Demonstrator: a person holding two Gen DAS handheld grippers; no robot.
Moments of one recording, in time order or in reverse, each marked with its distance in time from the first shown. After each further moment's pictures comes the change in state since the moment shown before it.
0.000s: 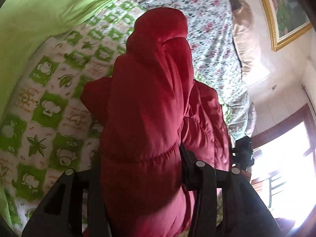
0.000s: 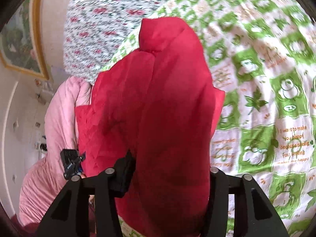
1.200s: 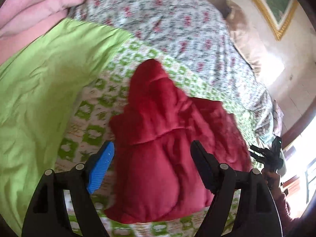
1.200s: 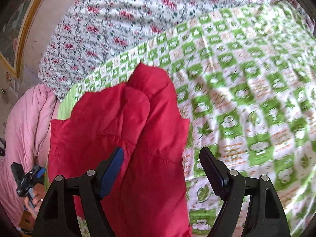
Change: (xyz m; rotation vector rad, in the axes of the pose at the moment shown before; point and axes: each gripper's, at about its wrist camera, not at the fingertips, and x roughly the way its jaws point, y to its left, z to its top) left arm -0.083 -0.056 -0.022 0.166 -0.190 0.221; right arm -0.047 0.045 -0.018 -0.119 -0.281 -0.380
